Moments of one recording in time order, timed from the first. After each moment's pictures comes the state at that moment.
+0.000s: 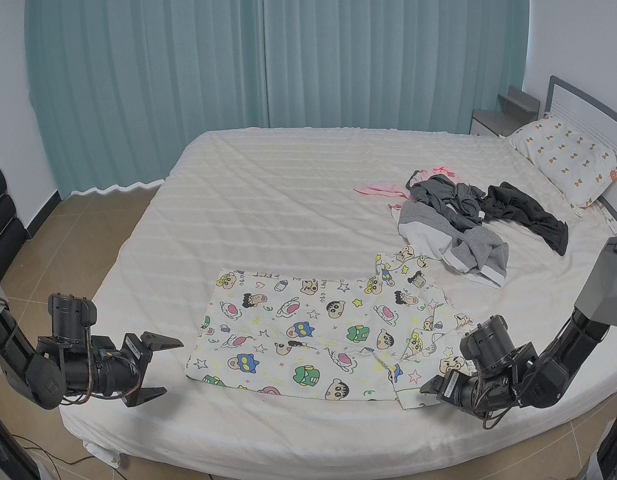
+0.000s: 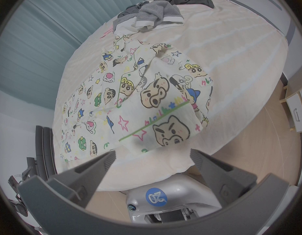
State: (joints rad) left arm -0.02 1.83 -0.28 -0.77 -0.46 -1.08; right arm 0.50 2.02 -0.44 -0.50 -0.12 0.97
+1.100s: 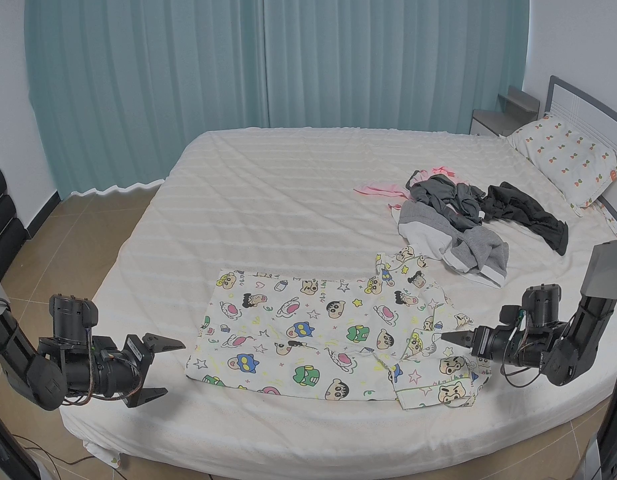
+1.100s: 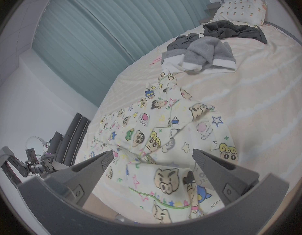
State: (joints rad) left arm -0.03 1.83 -0.27 -0.79 -0.46 -1.06; right arm 0.09 2.21 -0.40 -1.13 0.35 0.40
